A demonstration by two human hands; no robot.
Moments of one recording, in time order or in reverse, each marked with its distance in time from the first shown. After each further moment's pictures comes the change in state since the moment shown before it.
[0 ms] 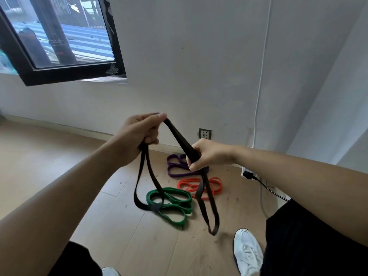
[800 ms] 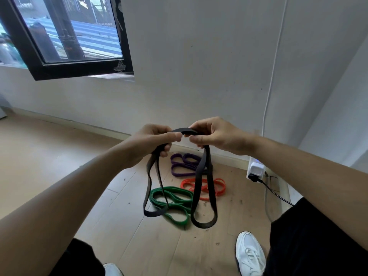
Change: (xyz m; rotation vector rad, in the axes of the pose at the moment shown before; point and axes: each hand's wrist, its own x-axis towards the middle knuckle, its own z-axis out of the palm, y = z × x) left_hand -0.001 -0.014 -0.006 0.253 -0.089 -0.148; right_hand -0.007 -0.032 -0.021 0.295 0.160 -0.220
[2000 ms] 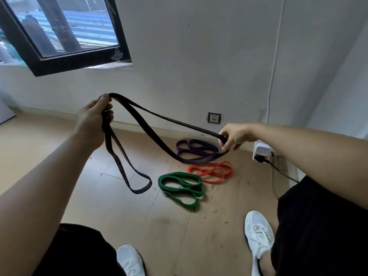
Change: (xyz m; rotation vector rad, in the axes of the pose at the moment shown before) left_hand 0.001 -0.051 -0.115 -0.427 0.724 0.119; right_hand 0.006 0.114 -0.040 -0.377 -0.145 0.644
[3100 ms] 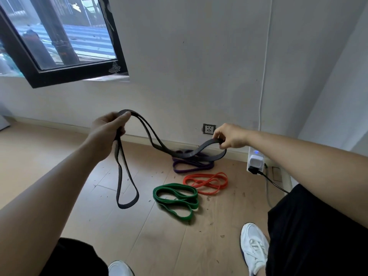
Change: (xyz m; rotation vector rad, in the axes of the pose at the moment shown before) left_hand -0.015 -0.004 0.035 0.263 -0.183 0.051; right_hand -0.002 -0.002 -0.024 -0.376 0.346 -0.149
